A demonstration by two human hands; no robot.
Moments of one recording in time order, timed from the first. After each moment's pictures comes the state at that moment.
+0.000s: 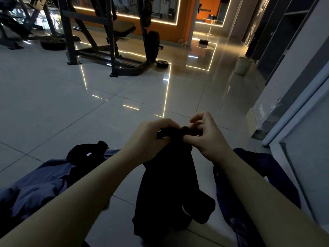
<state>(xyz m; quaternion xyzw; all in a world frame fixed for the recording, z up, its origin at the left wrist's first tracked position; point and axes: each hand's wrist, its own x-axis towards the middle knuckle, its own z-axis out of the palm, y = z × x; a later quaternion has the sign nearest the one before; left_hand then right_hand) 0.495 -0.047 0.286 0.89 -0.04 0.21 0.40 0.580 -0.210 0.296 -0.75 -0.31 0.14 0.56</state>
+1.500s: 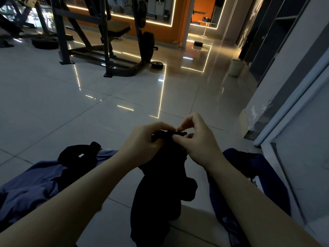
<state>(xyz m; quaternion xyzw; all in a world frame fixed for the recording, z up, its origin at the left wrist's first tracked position) 0.493 -0.059 0.285 0.87 -0.02 0.17 0.47 0.569 -0.208 0.297 -0.80 -0.32 0.04 0.50</state>
